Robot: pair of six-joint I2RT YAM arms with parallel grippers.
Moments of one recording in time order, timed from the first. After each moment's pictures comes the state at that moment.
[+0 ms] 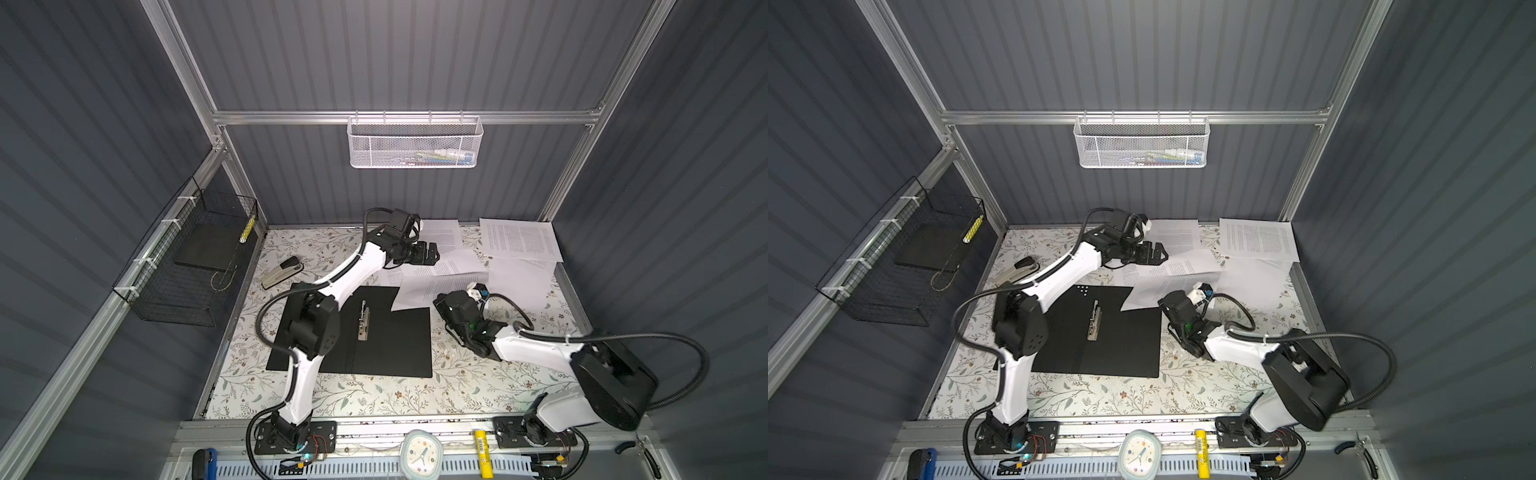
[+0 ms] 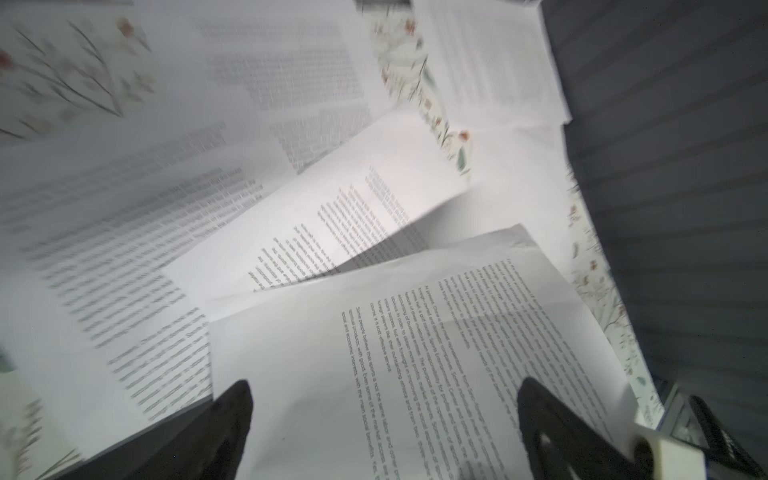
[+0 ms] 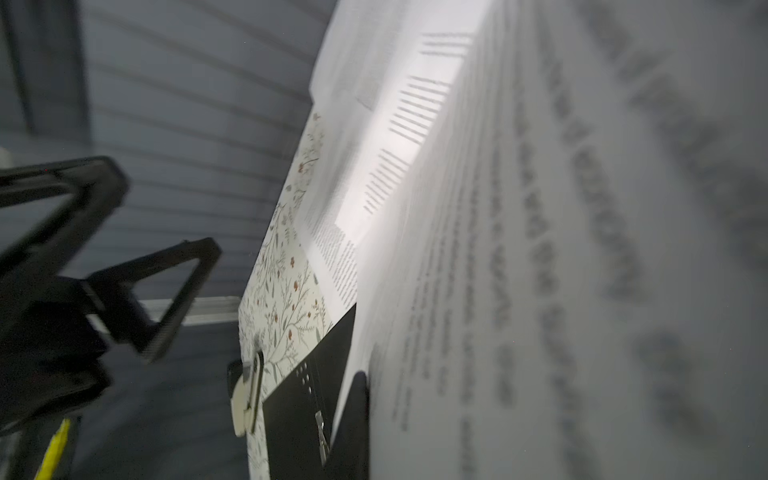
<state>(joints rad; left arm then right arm) -0.62 1.96 1.86 -0.61 0.25 -0.39 0.72 1.38 0.68 0.22 0.39 1.29</state>
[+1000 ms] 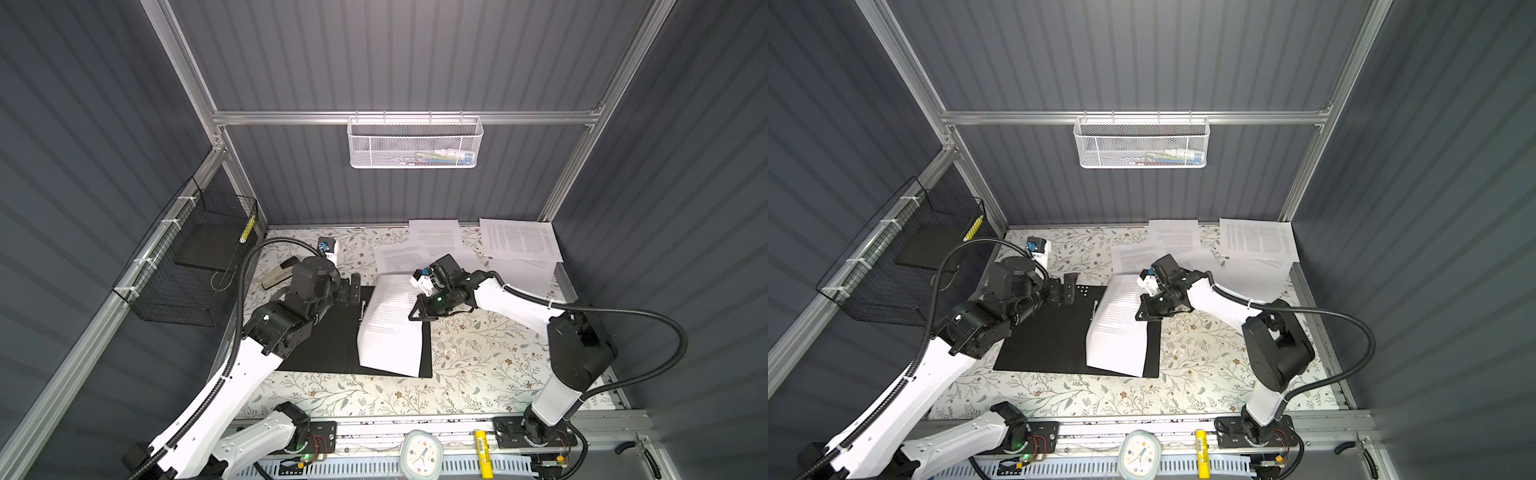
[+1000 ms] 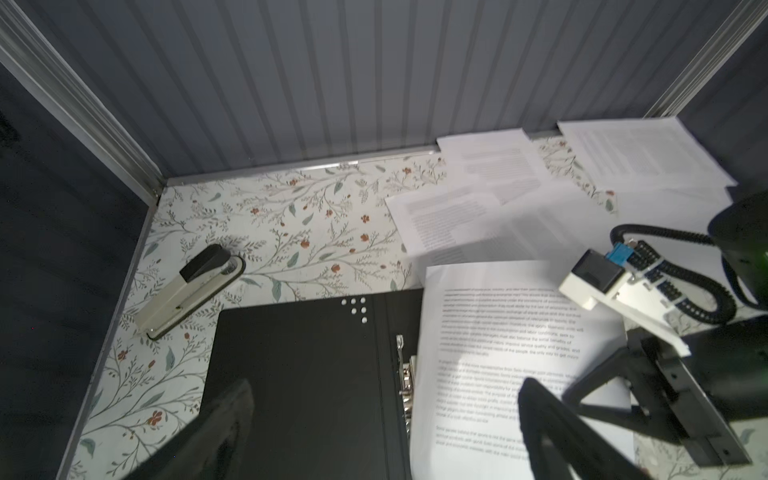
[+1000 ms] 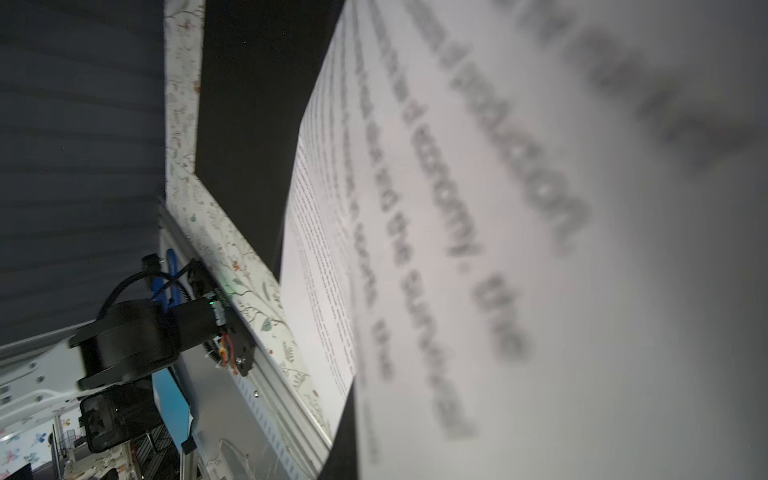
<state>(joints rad) -0.61 1.04 1.17 -0.74 -0.33 -0.19 0.59 1.77 1.19 -0.57 -0.56 0.37</state>
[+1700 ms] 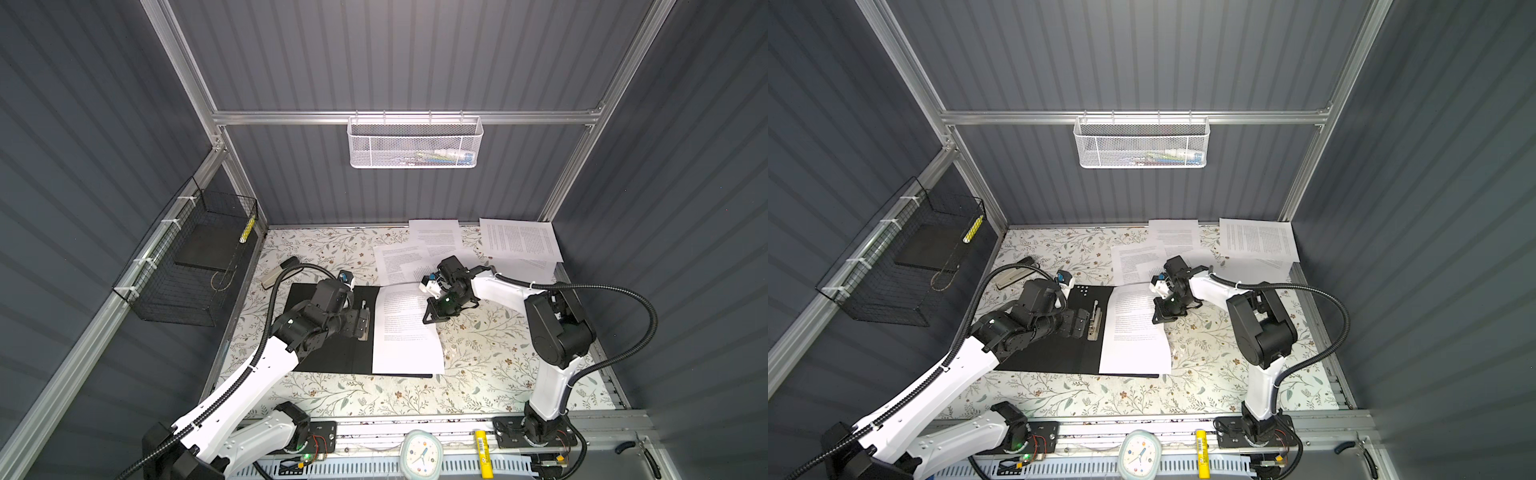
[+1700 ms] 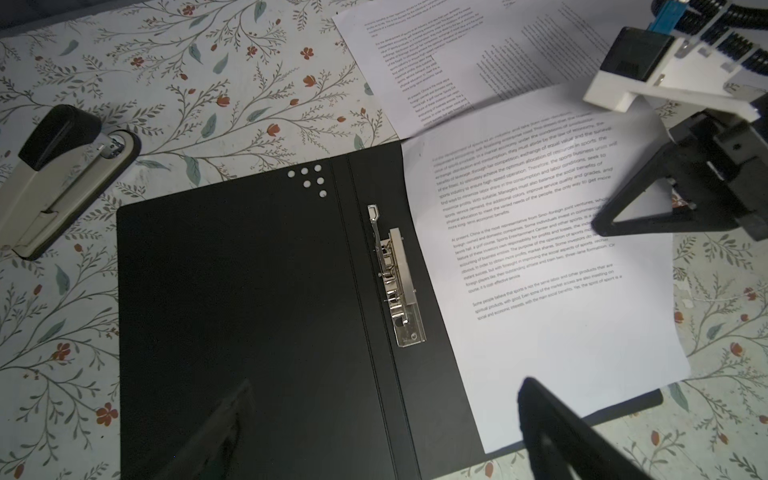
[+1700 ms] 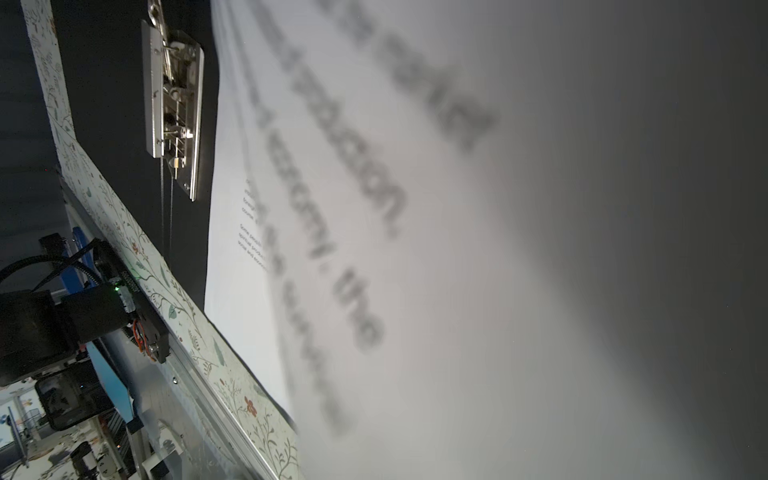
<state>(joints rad) -0.61 1.03 0.92 -0.75 -0.16 -0.19 0.49 1.89 1.24 -0.69 -0.58 0.15</state>
